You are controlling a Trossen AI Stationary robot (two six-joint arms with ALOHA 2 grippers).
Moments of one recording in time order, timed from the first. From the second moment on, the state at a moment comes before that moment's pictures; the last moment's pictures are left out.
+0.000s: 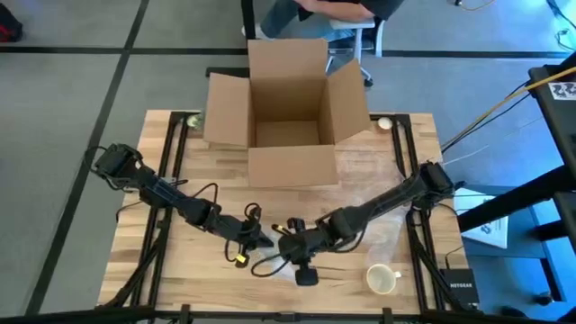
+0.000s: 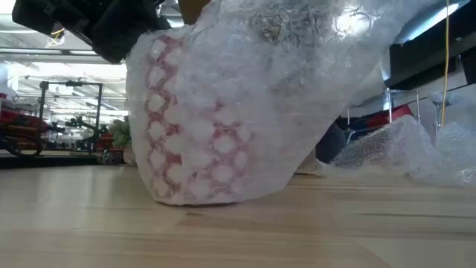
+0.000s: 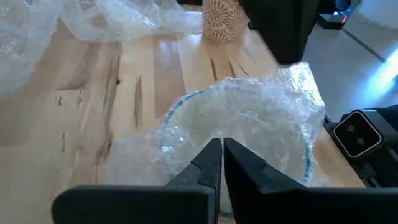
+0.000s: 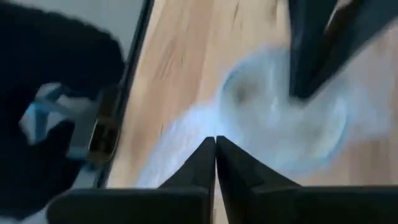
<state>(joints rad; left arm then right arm) -0.44 1.58 0.69 0.44 -0.20 -0.23 0.43 1.92 1.55 -0.50 0.00 0.30</state>
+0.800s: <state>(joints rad) -0.45 1.58 0.69 0.44 -0.21 -0.21 0.36 2.03 1.56 -0.46 0.06 0.21</state>
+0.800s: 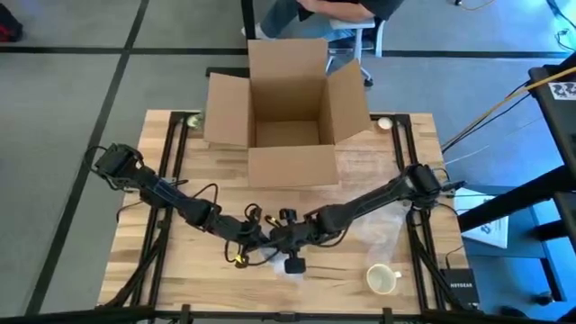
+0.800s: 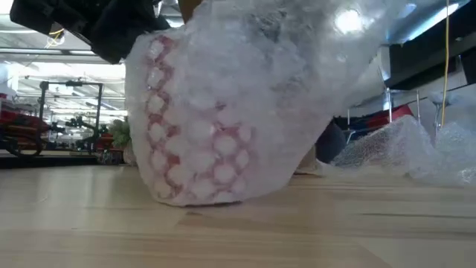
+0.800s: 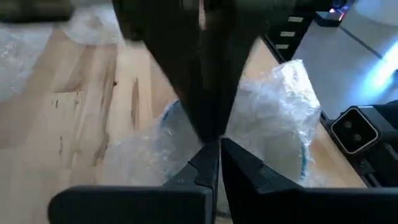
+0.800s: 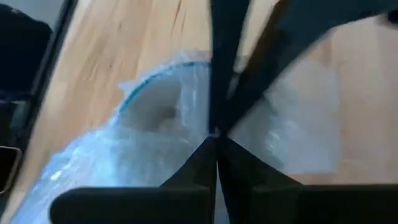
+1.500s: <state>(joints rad) -0.44 1.58 0.69 0.43 -0.21 -0.22 0.36 2.06 1.81 -0.74 -0.06 0.15</state>
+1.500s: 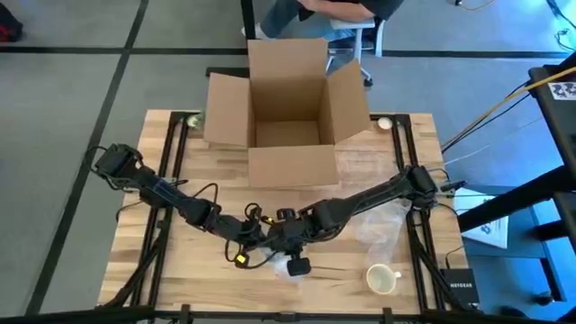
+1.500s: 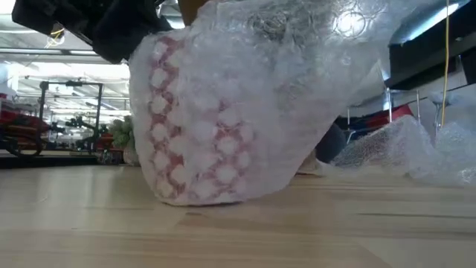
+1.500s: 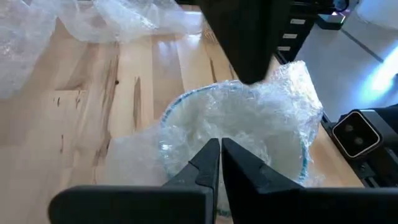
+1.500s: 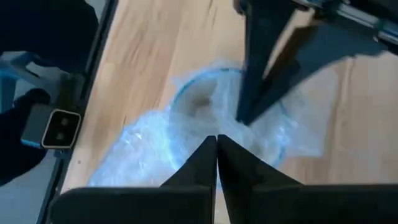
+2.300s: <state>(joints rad) -0.44 1.58 0.69 0.43 -0.22 -0.23 0.34 2.15 1.95 -0.93 -0.10 0.17</state>
